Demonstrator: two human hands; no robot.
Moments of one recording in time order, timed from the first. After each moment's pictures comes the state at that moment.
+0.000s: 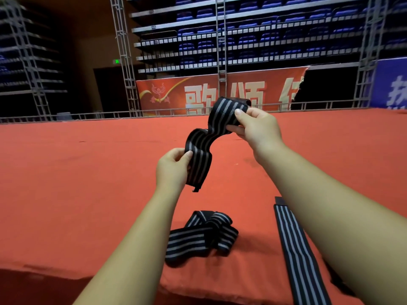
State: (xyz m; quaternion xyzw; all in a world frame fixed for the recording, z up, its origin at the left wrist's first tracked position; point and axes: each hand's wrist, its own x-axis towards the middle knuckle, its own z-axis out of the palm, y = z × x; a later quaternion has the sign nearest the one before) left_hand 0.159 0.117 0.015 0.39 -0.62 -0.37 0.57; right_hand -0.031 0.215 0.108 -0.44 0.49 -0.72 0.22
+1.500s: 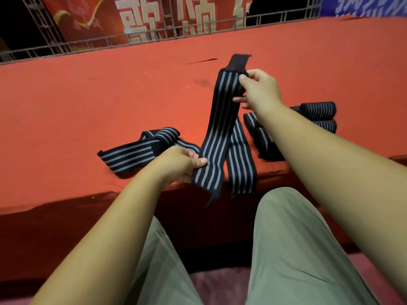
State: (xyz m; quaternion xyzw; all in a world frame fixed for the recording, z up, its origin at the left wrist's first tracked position) left_hand 0.109 0.272 -0.130 0.39 -0.69 -0.60 0.10; right_hand -0.148 0.322 -0.058 -0.33 0.65 -0.66 0.16
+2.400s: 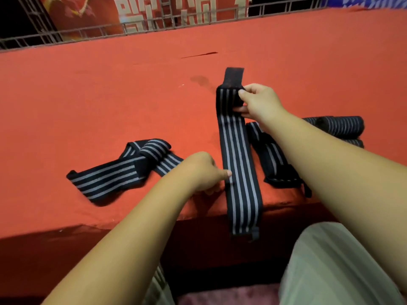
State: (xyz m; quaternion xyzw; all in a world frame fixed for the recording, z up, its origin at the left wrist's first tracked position) left_hand 0.006 0.246 -0.129 0.43 -0.83 -0.34 -0.04; right_hand -0.219 0.250 -0.094 -0.34 0.69 -0.60 0.23
